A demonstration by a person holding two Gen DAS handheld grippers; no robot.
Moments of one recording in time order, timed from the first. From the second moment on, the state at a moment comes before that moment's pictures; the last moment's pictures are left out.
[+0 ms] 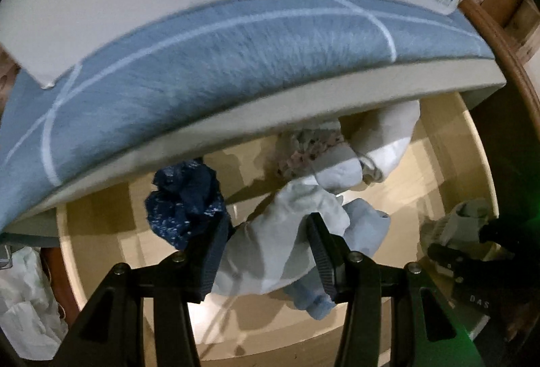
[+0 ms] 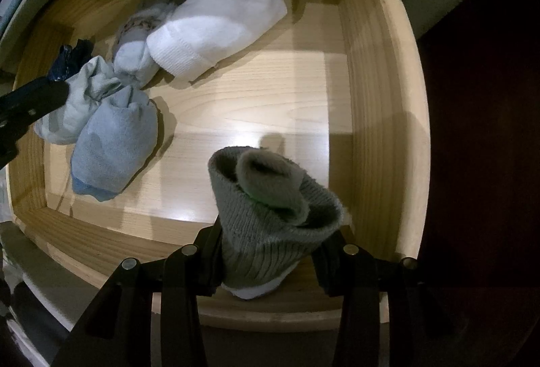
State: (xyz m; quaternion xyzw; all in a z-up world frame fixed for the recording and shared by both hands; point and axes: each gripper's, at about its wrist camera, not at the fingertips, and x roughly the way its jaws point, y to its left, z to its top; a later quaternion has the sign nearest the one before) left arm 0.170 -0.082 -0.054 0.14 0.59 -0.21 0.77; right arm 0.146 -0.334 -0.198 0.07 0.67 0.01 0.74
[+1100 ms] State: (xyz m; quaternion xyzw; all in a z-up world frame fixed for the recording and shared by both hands) left arm 0.155 0.028 -0.088 0.00 0.72 -0.08 0.69; right arm 0.147 -0.323 -0.190 0.07 0.67 0.02 0.74
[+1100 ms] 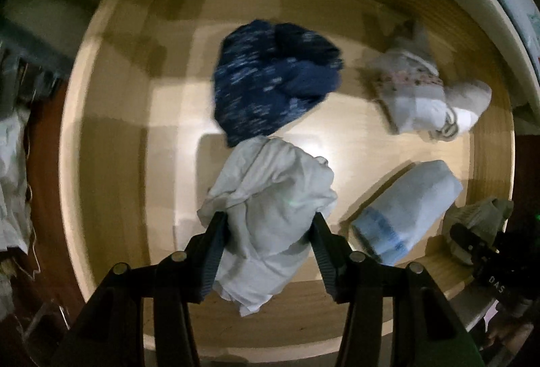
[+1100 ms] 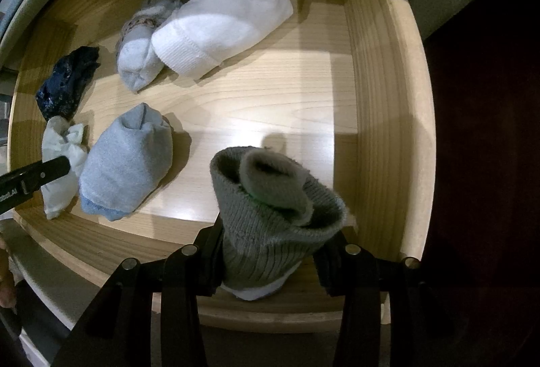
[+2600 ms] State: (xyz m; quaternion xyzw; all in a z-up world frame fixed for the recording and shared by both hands) left arm 0.144 0.033 -0.068 0.01 0.71 -0.09 0.70; right arm 0.148 -0.319 -0.188 0.06 0.67 0.02 0.74
